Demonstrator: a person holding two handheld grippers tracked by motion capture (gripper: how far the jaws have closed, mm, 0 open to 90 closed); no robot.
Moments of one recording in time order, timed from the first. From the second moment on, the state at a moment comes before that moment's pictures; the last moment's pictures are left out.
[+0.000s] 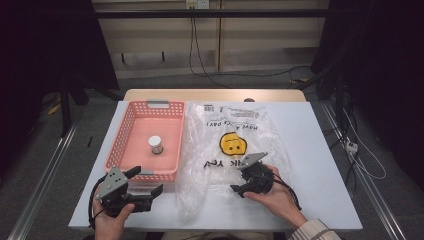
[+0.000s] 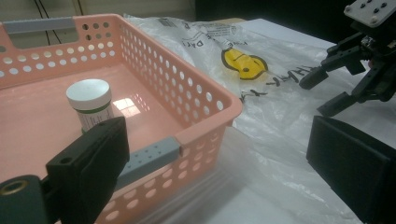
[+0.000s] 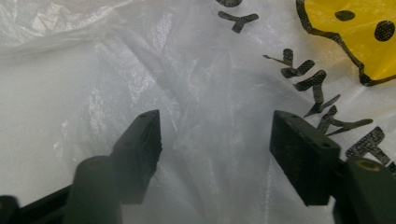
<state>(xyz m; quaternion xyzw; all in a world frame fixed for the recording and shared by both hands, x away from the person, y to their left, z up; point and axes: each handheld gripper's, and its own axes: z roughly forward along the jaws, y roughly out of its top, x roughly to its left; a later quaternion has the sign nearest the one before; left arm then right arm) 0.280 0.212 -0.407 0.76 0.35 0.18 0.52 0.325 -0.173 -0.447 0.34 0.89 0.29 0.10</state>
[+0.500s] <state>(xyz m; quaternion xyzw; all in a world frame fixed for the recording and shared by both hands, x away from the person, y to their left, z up) 0.281 0.213 -0.406 0.75 0.36 0.18 0.52 0.332 -0.181 -0.446 0.36 0.88 0.31 0.09</state>
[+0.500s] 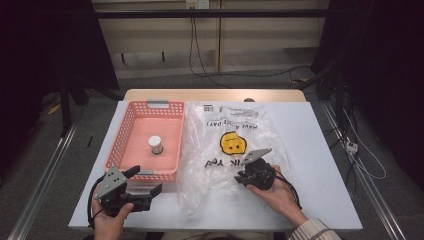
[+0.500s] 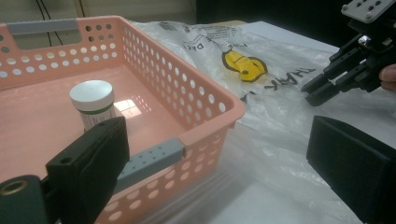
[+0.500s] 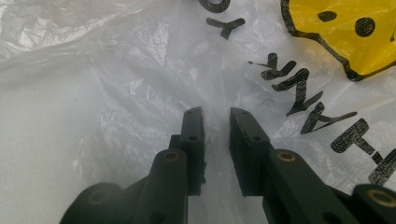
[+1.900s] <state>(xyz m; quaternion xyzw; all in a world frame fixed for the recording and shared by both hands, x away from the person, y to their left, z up) 0.280 0.214 -0.405 0.75 0.36 0.18 0.53 0.330 -0.196 -0.393 0.35 0.83 0.41 0.13</state>
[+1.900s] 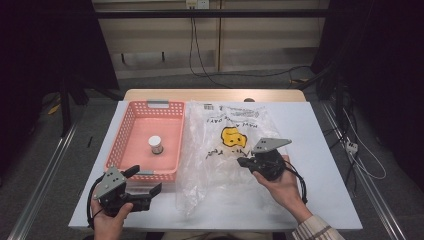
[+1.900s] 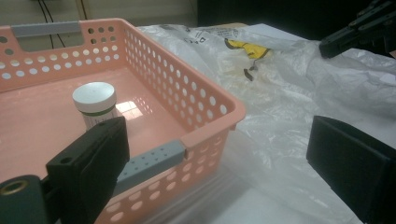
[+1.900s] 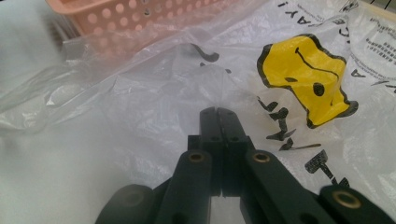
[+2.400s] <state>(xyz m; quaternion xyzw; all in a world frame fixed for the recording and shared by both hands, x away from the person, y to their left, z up) 0.279 0.217 -0.405 0.75 0.36 0.18 0.53 0.342 -0.198 -0.371 0.34 0.81 0.45 0.14</state>
